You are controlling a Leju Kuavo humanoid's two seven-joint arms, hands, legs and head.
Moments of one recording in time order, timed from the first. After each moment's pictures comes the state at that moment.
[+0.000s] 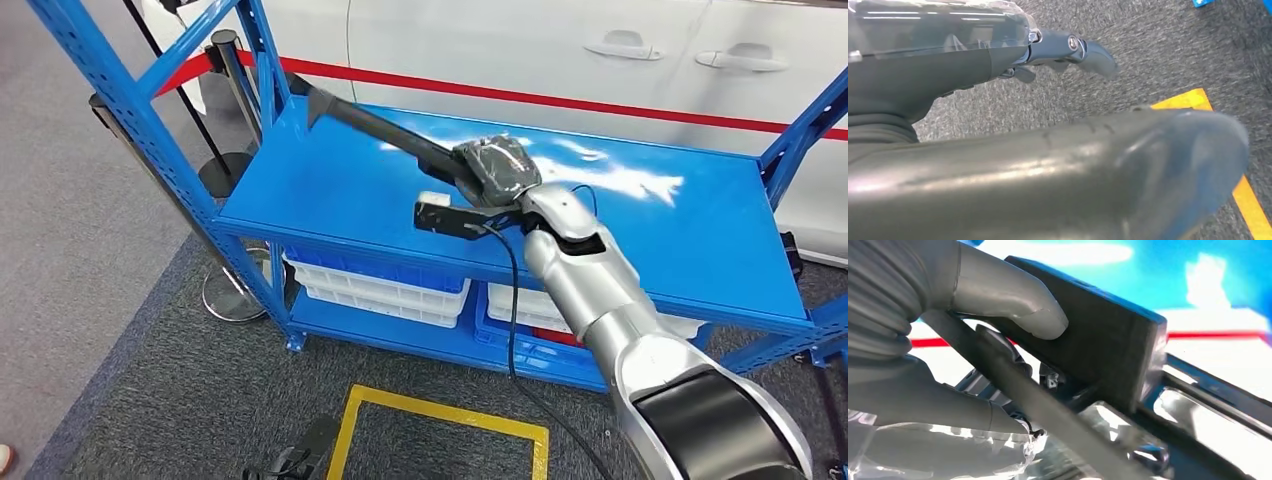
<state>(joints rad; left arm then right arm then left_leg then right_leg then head) -0.11 -0.16 0.02 -0.18 -0.65 0.27 -0.06 -1.06 0.20 0.49 -0.43 0.98 -0.13 -0.45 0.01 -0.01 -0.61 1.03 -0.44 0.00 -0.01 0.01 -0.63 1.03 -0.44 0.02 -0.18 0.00</state>
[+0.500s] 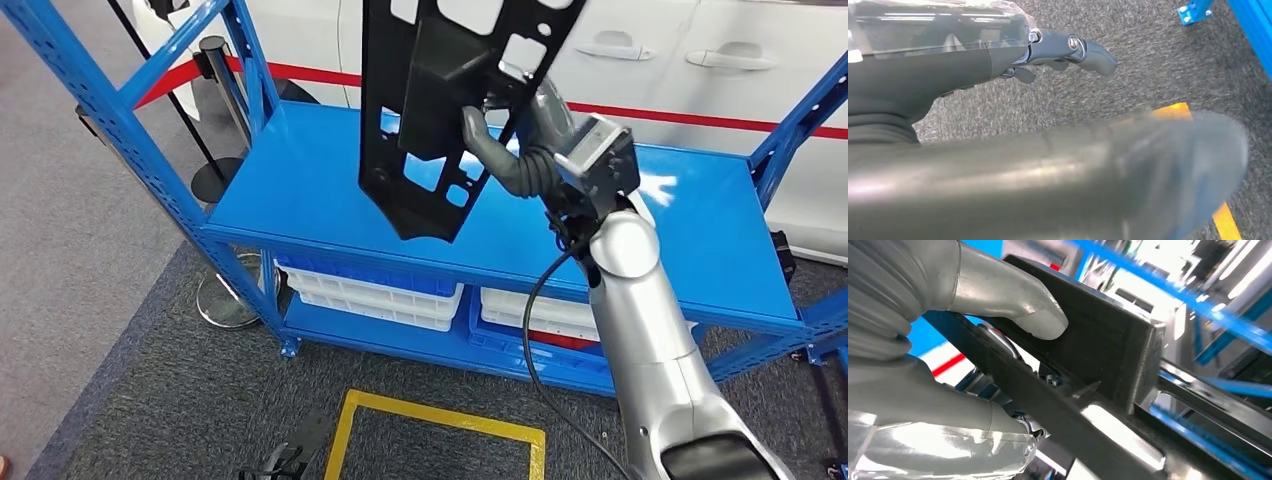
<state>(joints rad) -0.11 -0.16 0.08 -0.18 -0.64 0.30 -0.11 -0.83 0.14 0.37 -1.16 0.09 0.29 -0.54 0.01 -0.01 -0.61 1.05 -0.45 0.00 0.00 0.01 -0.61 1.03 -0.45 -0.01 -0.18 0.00</state>
